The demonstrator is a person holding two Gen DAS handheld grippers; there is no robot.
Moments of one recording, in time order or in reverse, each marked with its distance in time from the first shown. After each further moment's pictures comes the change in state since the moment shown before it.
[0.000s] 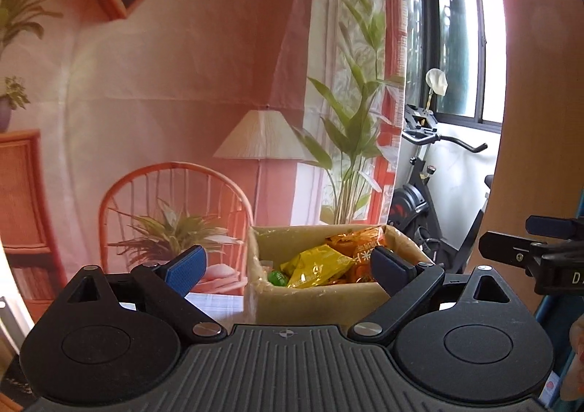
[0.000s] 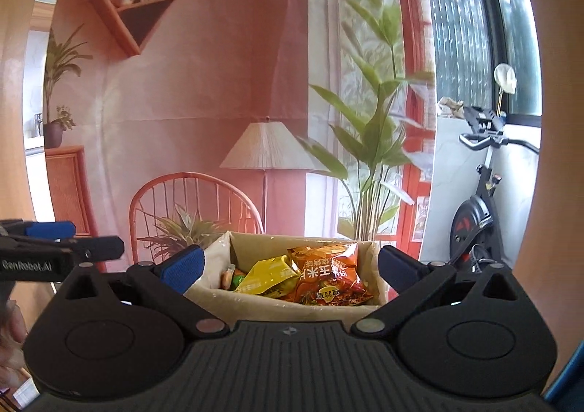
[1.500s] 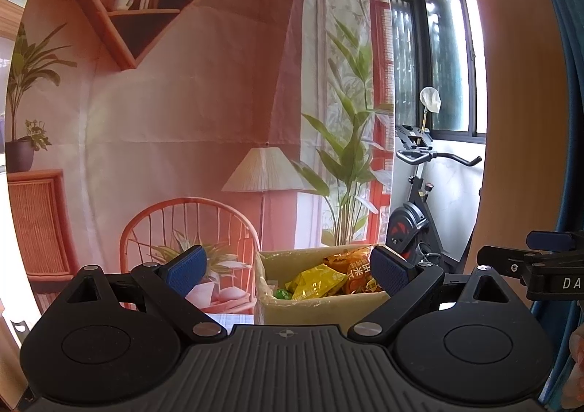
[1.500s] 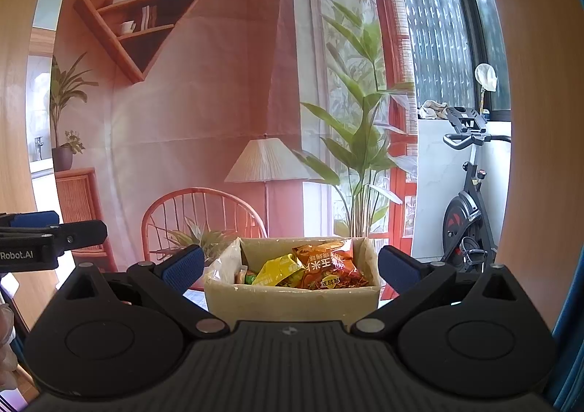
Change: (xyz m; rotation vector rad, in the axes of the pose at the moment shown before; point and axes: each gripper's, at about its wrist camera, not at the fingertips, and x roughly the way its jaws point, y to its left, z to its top) left arm -0.068 -0.005 0.008 0.052 -0.089 0.006; right arm -0.065 0.012 0.001 0.071 -0.031 -0.023
